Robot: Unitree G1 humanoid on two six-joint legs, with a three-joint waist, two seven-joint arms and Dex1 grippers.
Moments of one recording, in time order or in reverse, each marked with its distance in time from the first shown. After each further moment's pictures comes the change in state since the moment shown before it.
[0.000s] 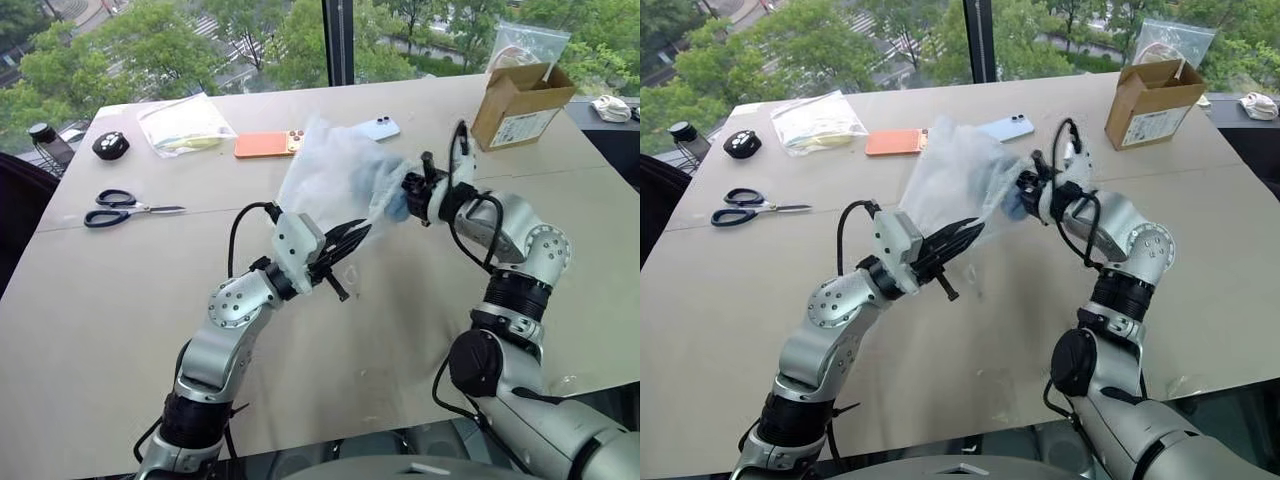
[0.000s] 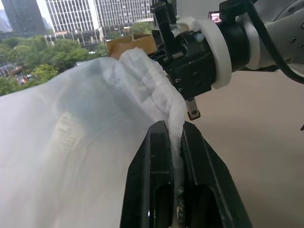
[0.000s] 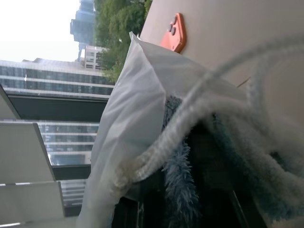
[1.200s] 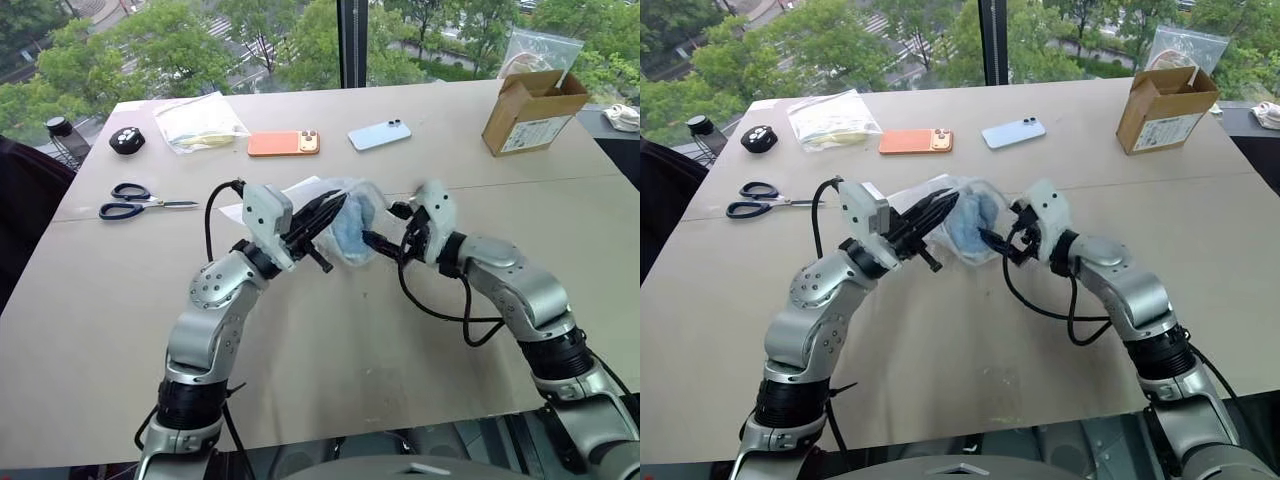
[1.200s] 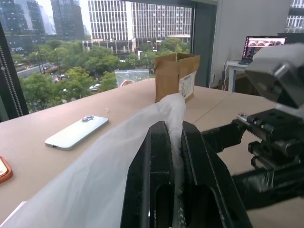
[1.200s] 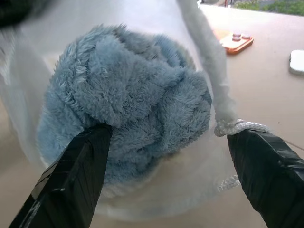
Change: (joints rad) left arm -0.045 -0.001 0.138 0.023 -0.099 0.061 0.034; right arm 0.351 -0.514 0.682 -0.234 -0.893 -0.693 1.104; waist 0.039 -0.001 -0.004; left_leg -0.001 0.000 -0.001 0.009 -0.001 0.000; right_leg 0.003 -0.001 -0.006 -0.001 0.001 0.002
